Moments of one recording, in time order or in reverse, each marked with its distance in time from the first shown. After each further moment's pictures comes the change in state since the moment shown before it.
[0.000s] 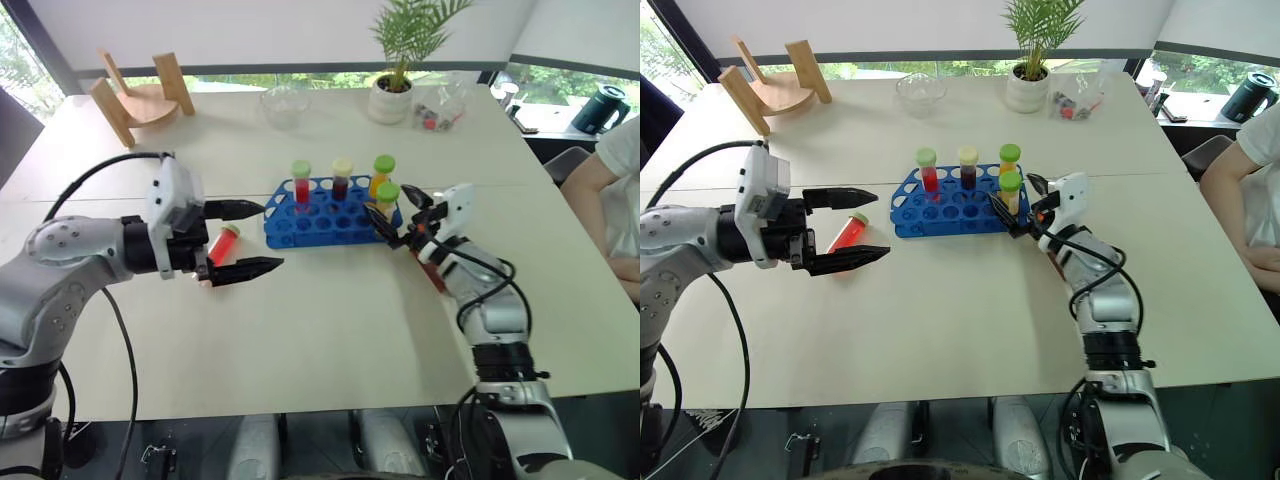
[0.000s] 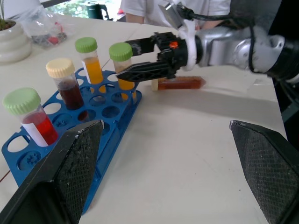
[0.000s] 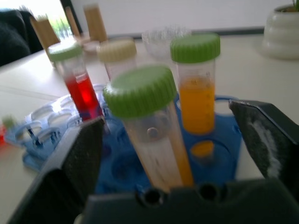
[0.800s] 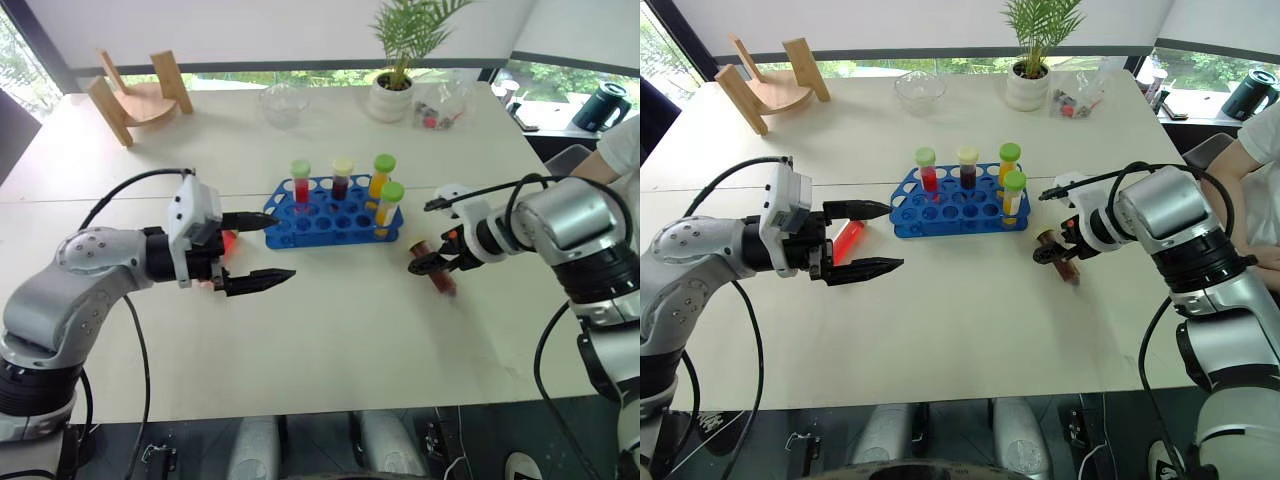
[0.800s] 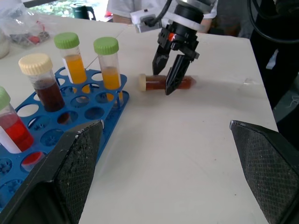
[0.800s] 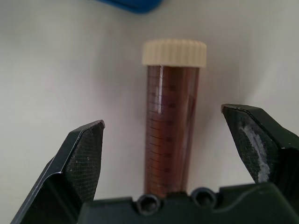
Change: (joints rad) left arm 0.016 -0.063 -0.069 0.030 0.056 -0.068 -0.024; right arm -0.527 -0.354 0.531 0.229 0.123 0.966 0.137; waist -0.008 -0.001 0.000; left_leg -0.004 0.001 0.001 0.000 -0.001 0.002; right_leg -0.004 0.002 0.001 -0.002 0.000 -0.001
